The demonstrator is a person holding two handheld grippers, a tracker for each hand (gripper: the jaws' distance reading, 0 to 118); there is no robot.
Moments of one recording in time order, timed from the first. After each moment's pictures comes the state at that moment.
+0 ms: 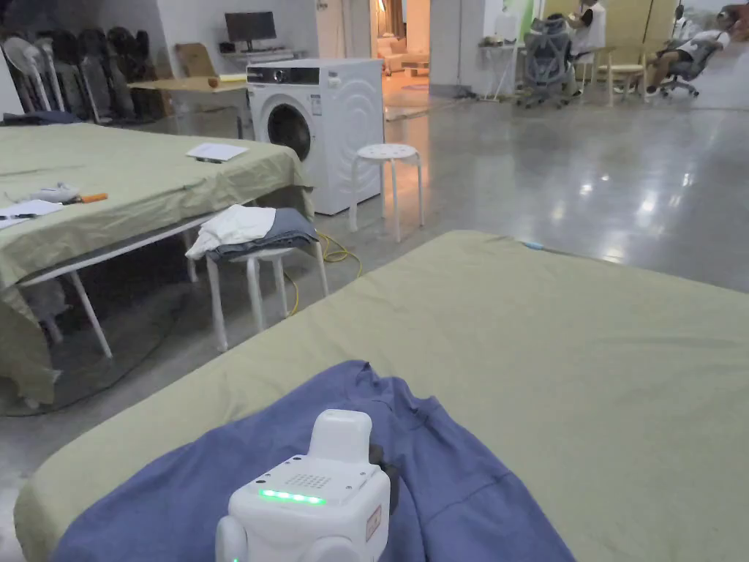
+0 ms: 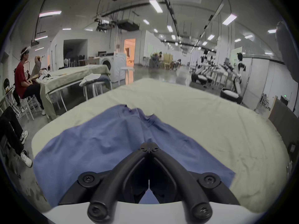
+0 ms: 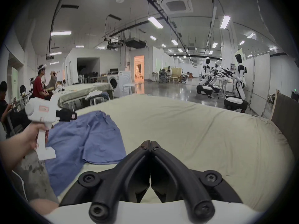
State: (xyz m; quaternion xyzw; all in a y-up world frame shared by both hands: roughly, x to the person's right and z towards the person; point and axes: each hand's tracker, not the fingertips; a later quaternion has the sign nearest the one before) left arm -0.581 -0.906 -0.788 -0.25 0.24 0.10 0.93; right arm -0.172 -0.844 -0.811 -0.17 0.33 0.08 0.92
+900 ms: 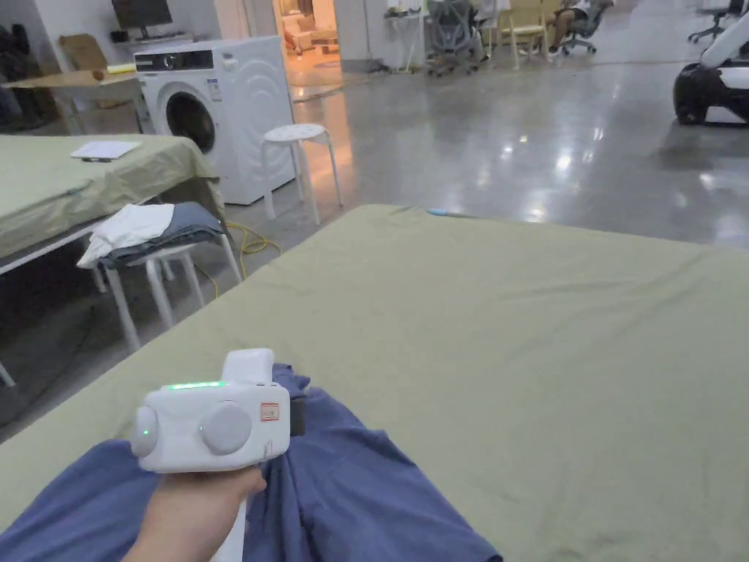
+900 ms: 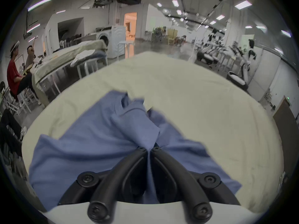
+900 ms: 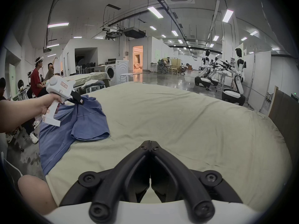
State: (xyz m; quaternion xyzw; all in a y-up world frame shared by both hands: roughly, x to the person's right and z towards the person) left arm -0.613 -0.881 -0.859 -0.33 0.21 0.13 0.91; right arm -0.093 -0.861 -0.828 -0.19 0.32 0.09 0.93
